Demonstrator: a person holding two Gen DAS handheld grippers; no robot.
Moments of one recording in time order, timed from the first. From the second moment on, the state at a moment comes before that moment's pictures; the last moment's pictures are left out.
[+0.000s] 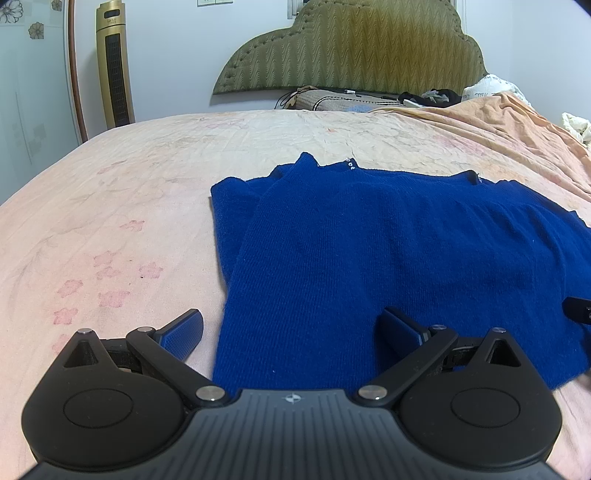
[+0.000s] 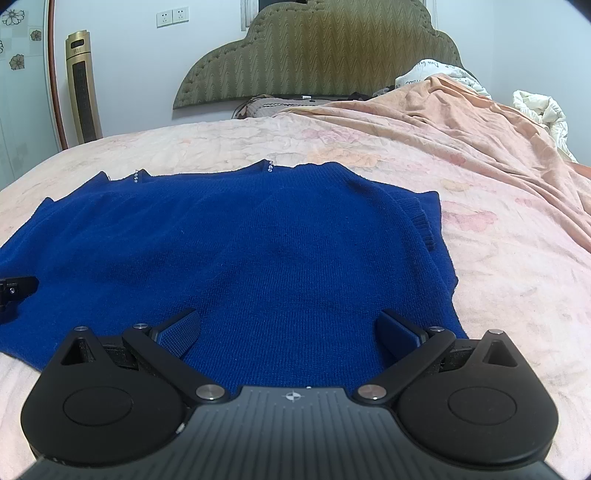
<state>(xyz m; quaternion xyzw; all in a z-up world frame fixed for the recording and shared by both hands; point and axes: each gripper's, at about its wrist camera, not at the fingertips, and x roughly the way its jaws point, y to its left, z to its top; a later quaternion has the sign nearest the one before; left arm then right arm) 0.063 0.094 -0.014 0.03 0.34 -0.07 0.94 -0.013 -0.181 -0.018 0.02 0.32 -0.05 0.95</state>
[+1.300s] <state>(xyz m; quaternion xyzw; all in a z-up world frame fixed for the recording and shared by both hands) 0.042 0.103 0.018 0.06 0.30 -0.09 0.95 -0.012 -0.183 -0.019 0.02 0.32 -0.05 0.95</state>
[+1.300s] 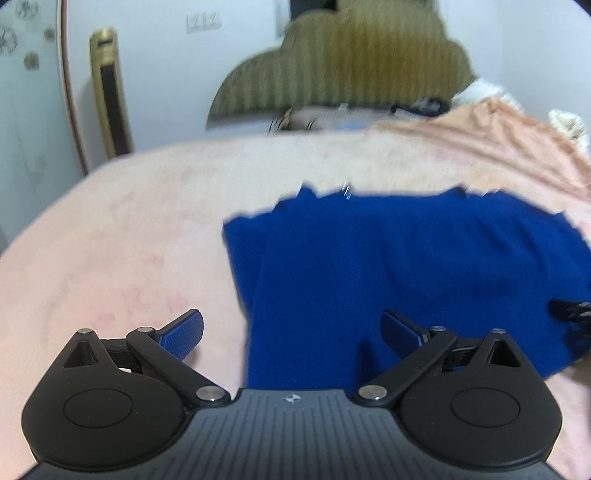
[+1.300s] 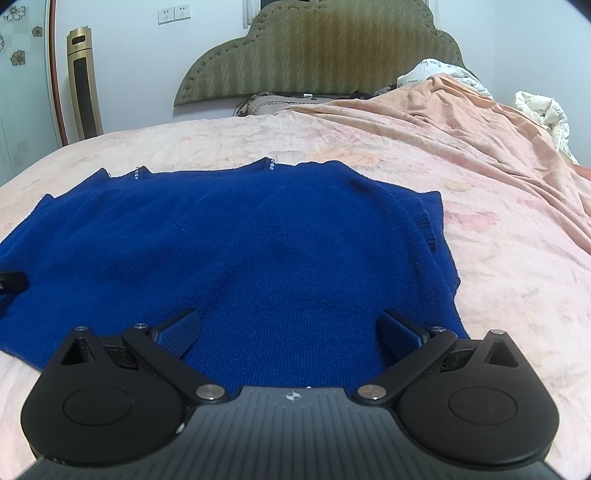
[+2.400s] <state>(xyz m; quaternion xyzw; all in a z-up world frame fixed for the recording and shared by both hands) 0.266 0.111 0.007 -0.08 0.46 -0.22 0.86 0.005 0.090 -0.041 -0.37 0.20 0.10 0.90</state>
